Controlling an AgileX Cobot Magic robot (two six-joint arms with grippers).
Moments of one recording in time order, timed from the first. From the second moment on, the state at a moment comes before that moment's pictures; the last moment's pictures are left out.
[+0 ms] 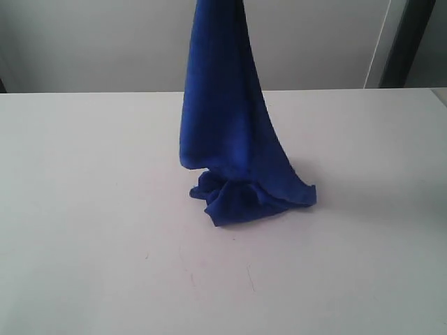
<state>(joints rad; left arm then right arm) 0.02 0.00 0.03 -0.10 0.42 0.13 0.54 1.60 -2.00 0.22 1.03 0.01</state>
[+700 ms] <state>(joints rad) 0.02 0.00 0.03 -0.10 0.42 0.13 0.51 1.59 -1.94 -0.29 1.23 0.13</state>
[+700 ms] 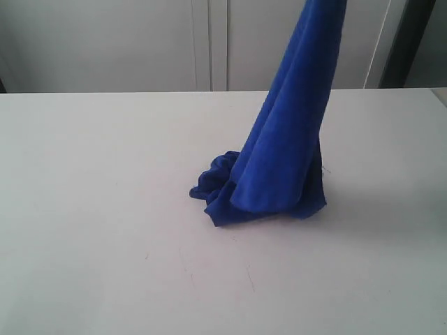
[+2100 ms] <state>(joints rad) 0.02 0.00 -0.03 -0.21 0.22 -0.18 0.38 1.57 -1.76 -0.11 1.23 0.09</state>
